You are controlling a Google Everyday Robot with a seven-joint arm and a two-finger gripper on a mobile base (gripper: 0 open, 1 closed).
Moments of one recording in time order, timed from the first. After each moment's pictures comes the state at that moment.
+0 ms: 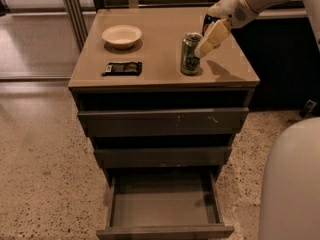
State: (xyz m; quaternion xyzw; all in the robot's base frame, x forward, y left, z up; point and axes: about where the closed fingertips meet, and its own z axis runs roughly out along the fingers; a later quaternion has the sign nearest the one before) arm 0.715 -0.138 0.942 -0.56 0.74 0.14 0.35
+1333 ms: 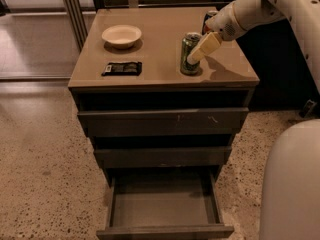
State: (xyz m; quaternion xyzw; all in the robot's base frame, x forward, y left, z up) arm 0.746 -0.133 0.898 -0.52 0.75 0.16 0.37
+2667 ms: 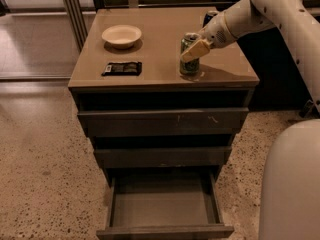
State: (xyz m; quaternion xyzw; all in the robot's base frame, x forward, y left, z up) arm 0.746 -0.113 0.877 -0.51 0.75 0.18 0.37
